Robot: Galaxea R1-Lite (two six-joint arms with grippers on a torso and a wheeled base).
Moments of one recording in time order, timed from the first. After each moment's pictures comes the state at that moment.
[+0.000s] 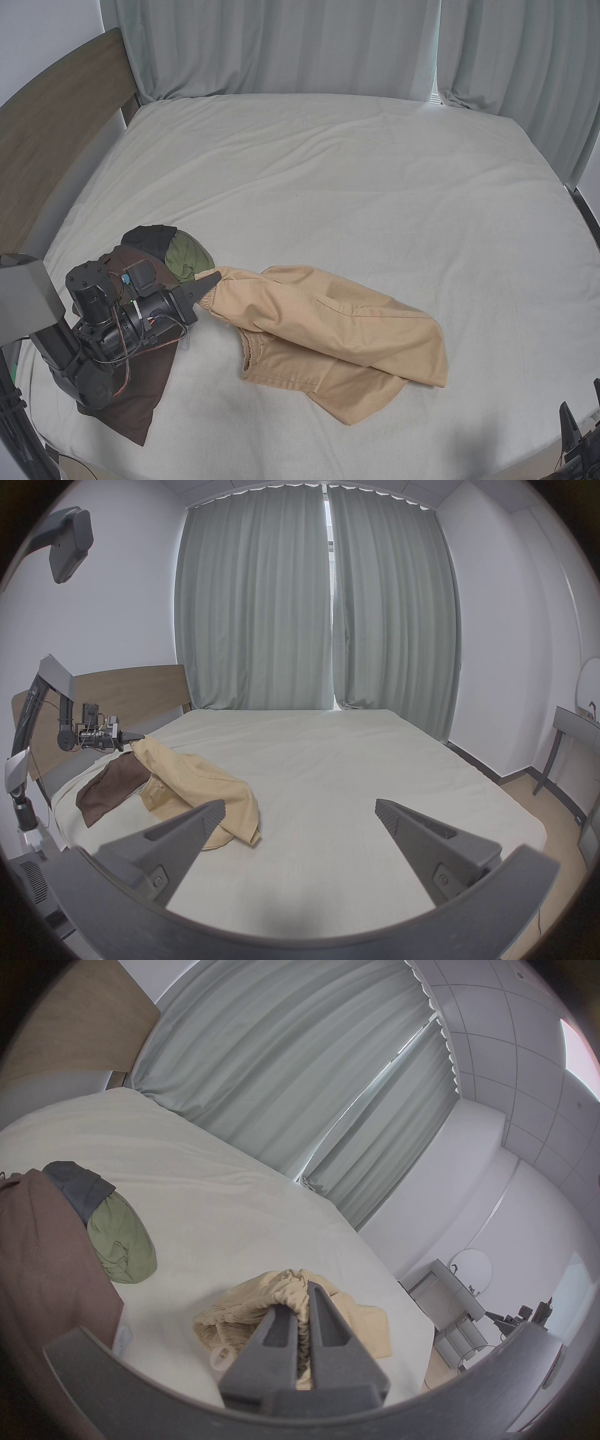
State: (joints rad) left arm -0.24 2.01 -0.44 -1.55 -0.48 -0.45; right arm 0.00 0.02 -0.02 0.00 0.02 0.00
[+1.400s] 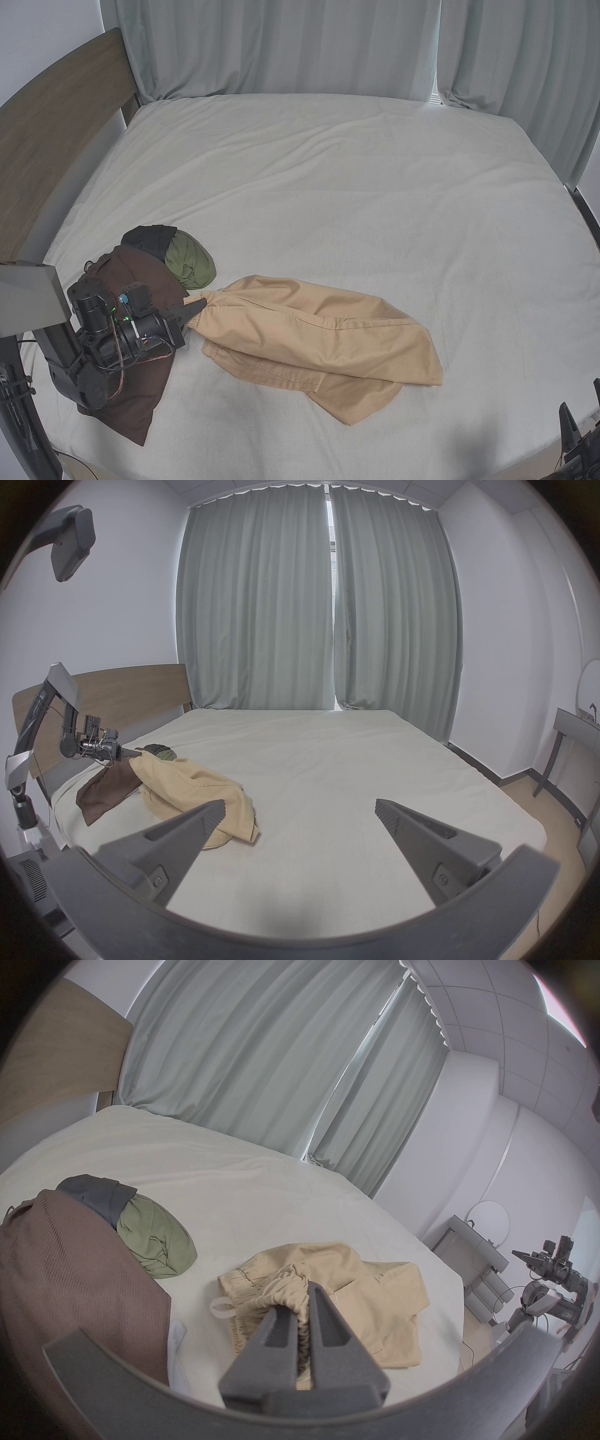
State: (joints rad) left arm -0.12 2.12 -0.41 -1.55 -0.58 -0.18; right arm 0.00 0.02 -0.02 0.00 0.02 -0.01
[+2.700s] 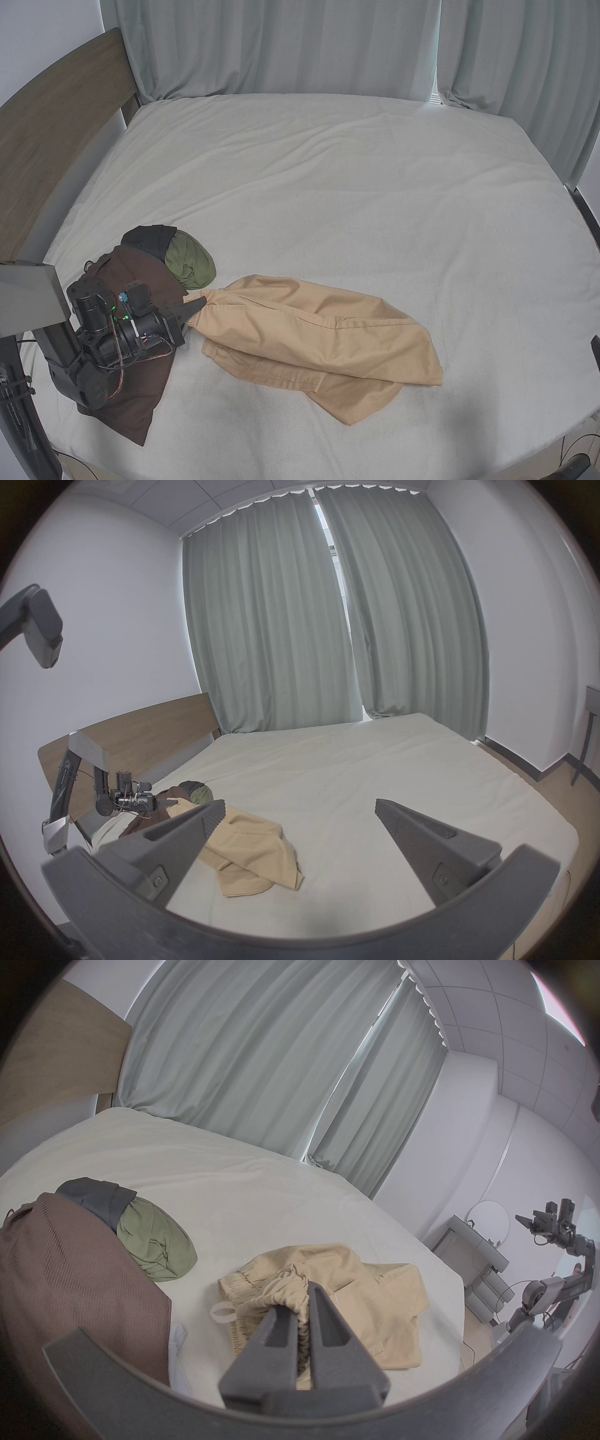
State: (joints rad) left arm -0.11 2.12 -0.41 -1.55 -0.58 -0.18; right arm 0.01 0.39 -0.28 -0.16 0.18 0.11
